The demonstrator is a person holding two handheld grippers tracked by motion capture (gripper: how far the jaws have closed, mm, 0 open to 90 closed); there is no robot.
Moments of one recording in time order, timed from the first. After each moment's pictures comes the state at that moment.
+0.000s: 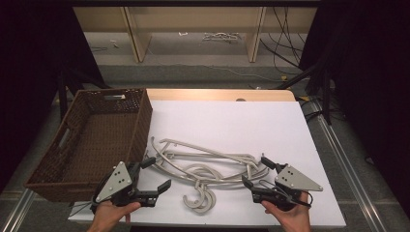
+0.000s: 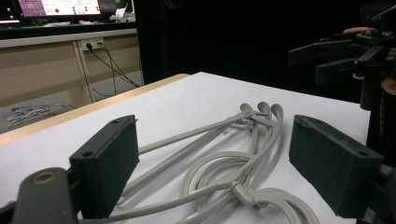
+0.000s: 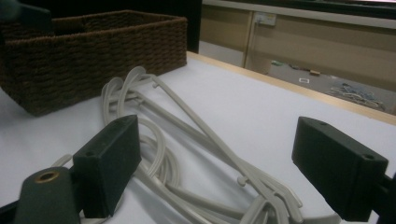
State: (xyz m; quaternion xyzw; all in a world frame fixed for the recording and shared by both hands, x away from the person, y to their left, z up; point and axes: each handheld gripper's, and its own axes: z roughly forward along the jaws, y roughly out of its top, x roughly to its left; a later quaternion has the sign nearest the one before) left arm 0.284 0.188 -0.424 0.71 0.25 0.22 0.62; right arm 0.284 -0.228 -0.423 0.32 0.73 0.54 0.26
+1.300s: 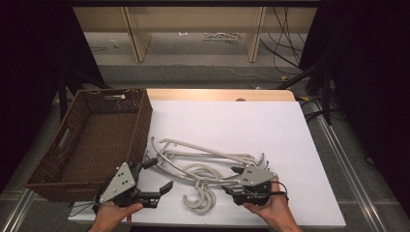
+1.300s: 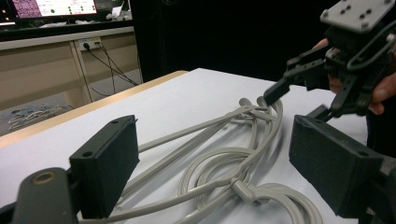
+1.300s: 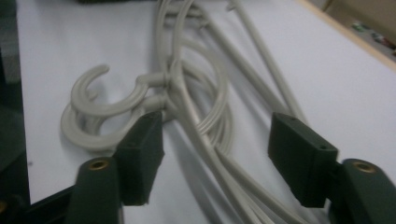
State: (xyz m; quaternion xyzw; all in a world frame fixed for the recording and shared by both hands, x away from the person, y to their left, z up) left arm 0.283 0.183 -0.426 0.72 0.23 0.22 0.61; right arm 0.311 -0.175 -0.444 0.18 0.87 0.41 0.20
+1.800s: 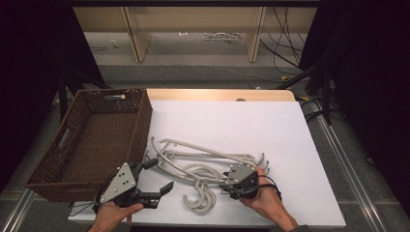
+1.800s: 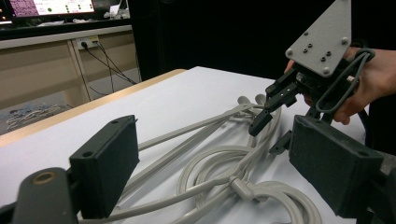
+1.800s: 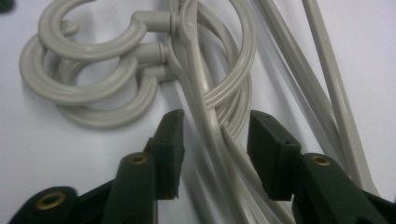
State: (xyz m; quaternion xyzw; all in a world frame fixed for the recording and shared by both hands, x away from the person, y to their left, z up) left arm 0.284 0.182 -0.426 0.72 0.23 0.22 0.61; right arm 0.336 -0.158 -0.464 0.12 0.92 0.32 0.18
